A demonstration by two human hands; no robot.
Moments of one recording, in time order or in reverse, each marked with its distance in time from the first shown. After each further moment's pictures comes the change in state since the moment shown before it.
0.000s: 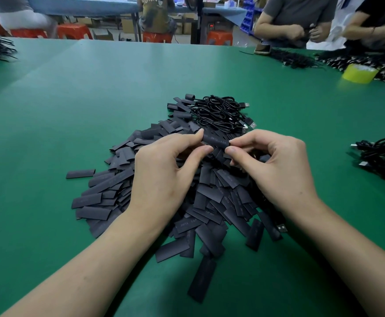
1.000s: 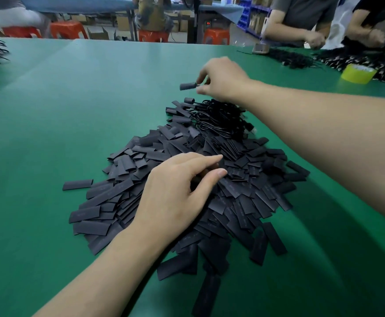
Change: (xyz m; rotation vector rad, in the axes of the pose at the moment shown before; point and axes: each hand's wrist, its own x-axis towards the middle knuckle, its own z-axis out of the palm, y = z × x) left_hand -0.004 -0.007 0.005 0.024 -0.264 0.032; right_hand 0.215 0.027 0.061 -0.778 -0.368 -0.060
